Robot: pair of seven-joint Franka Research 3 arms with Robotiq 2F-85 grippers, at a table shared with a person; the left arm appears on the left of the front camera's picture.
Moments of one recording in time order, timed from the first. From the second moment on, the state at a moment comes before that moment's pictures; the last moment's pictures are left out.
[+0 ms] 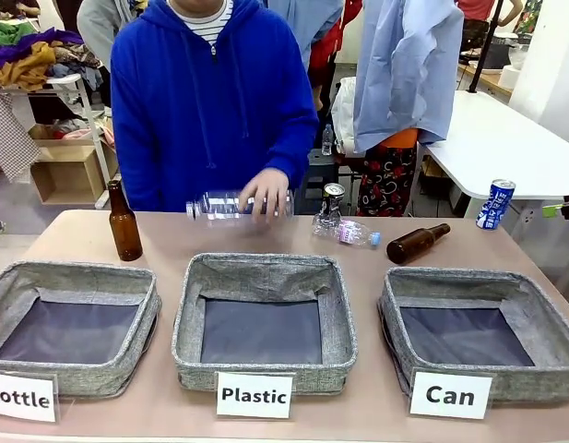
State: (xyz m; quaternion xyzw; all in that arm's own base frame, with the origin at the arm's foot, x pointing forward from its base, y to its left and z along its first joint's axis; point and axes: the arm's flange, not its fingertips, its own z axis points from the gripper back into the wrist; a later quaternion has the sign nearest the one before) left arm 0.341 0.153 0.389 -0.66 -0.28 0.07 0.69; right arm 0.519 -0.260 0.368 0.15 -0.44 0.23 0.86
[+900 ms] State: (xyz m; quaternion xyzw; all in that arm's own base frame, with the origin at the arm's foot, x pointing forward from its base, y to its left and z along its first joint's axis) left arm 0.341 0.153 0.389 -0.66 -0.28 0.07 0.69; right arm 0.601 -0.258 0.272 0.21 -0.50 0.25 0.80
